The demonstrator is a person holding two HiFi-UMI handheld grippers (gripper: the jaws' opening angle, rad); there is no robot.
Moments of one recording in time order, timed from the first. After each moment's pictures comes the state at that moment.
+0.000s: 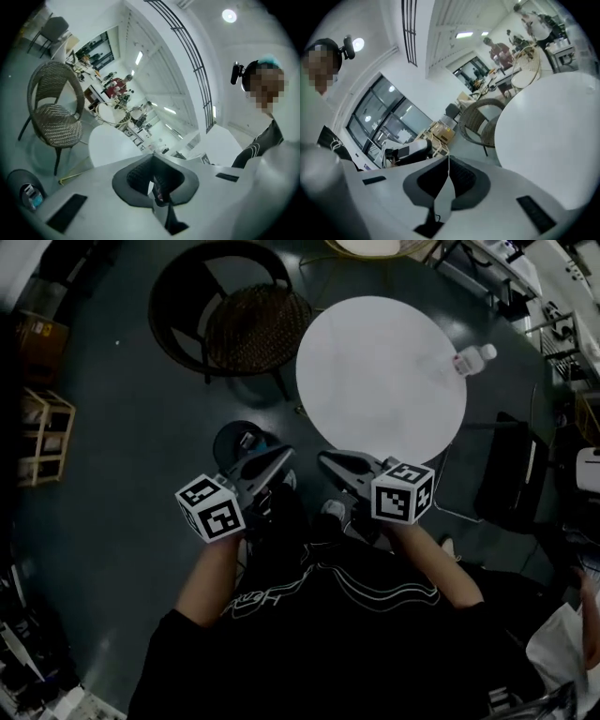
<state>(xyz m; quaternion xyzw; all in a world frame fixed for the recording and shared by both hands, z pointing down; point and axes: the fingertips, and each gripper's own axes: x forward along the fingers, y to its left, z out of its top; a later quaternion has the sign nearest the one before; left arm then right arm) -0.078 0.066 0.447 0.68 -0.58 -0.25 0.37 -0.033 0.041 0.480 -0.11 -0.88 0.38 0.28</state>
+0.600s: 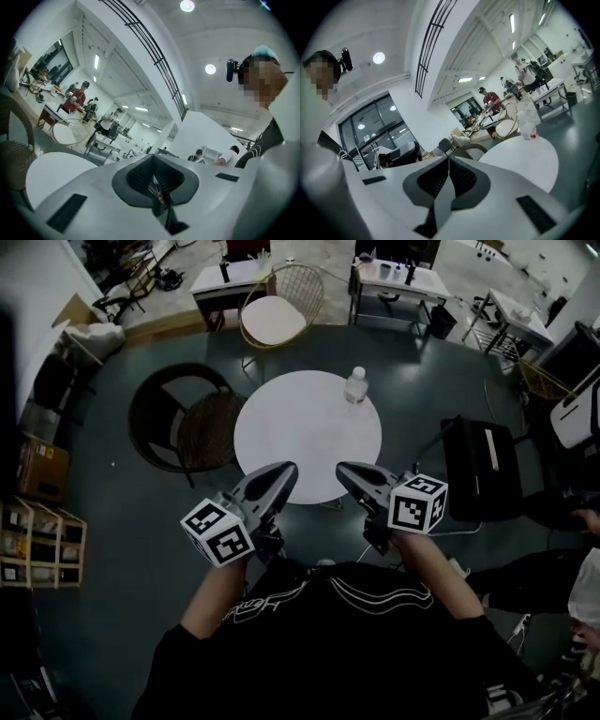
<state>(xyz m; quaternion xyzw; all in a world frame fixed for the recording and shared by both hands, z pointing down) 0.064 -0.049 0.274 0.80 -0.53 -0.18 0.21 0.128 -0.102 0.329 0.02 -0.94 0.32 0.10</state>
